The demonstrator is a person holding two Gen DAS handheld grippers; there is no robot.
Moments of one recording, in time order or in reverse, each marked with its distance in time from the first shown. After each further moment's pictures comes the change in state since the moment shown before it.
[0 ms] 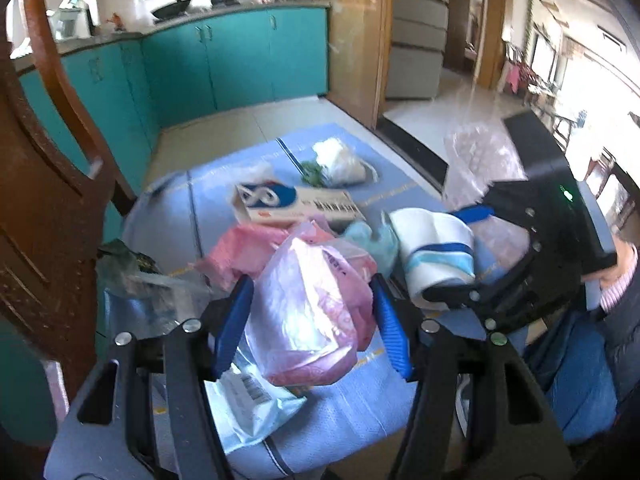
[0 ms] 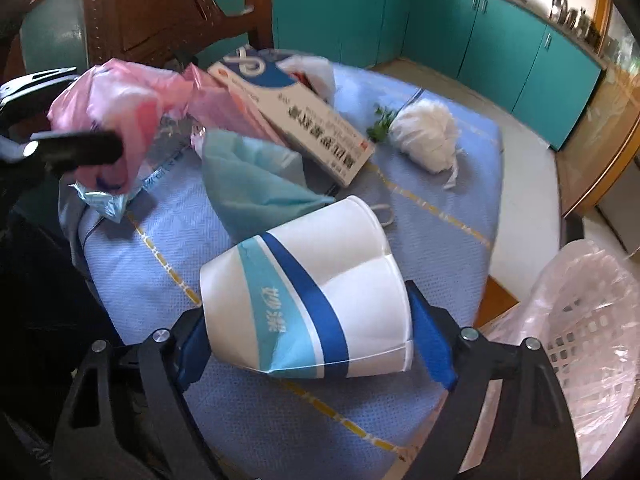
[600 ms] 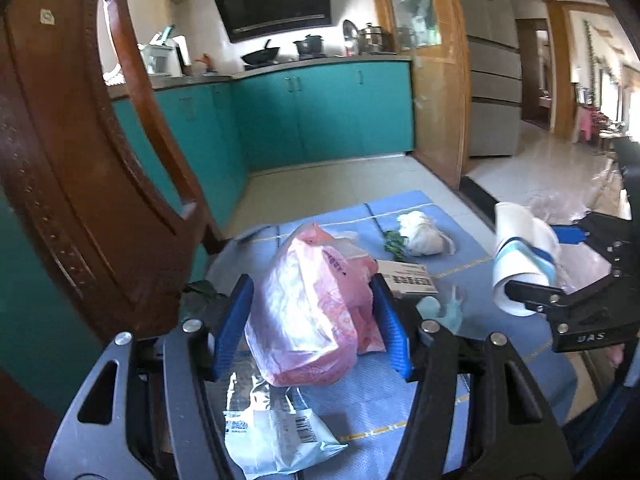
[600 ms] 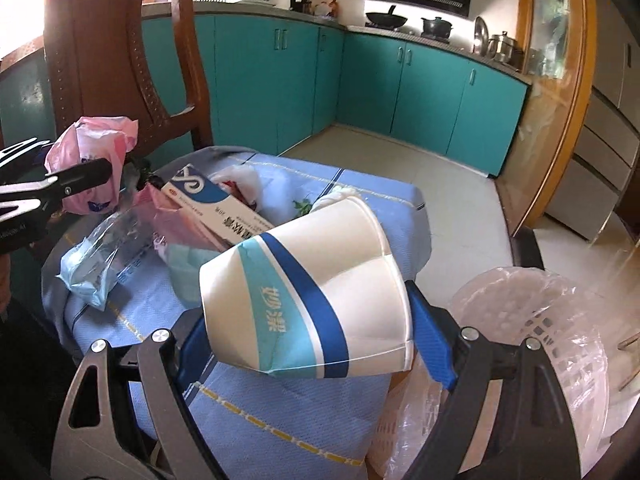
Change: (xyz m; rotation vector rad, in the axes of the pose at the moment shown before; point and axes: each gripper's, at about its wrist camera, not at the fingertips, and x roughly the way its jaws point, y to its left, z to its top) left arm -0.016 -0.004 0.015 -0.093 -0.186 0.328; right arm -0.055 -0.017 0.001 0.140 -0.268 -0.177
